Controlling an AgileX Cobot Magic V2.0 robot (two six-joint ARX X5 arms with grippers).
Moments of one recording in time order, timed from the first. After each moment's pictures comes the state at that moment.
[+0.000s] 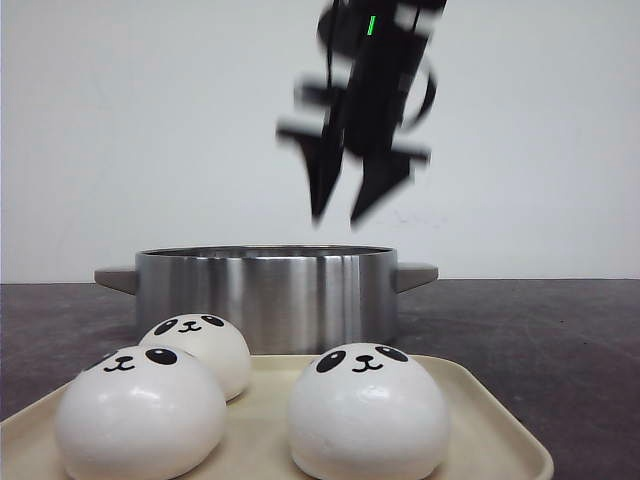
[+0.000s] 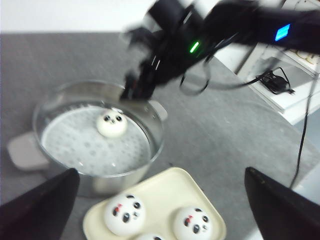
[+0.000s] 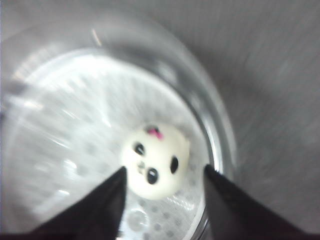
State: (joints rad) left arm -0.34 0.65 1.08 -0.84 0.42 -0.18; right arm 0.57 1.97 1.85 -0.79 -0.05 0.13
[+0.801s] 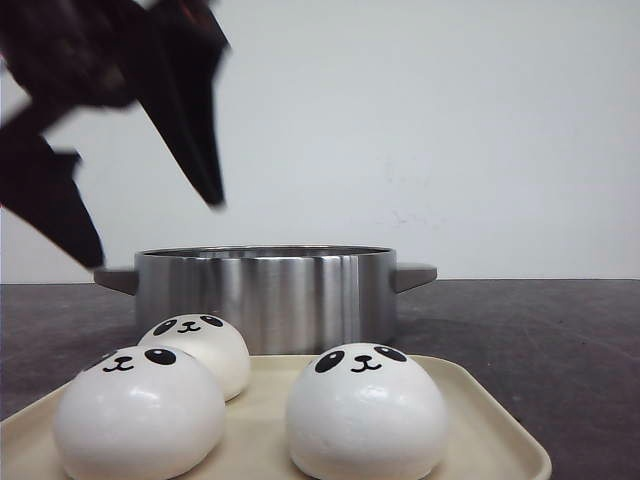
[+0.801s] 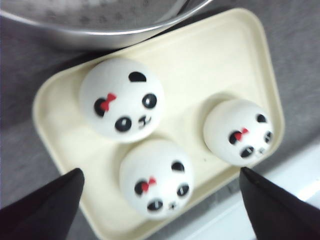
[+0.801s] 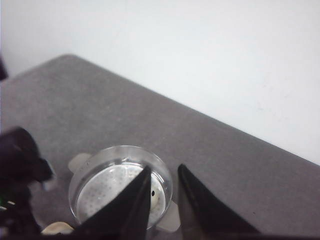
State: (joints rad) left arm -0.62 1.43 1.08 -0.88 0.31 -0.31; right arm 0.82 1.11 1.88 -1.06 0.27 0.05
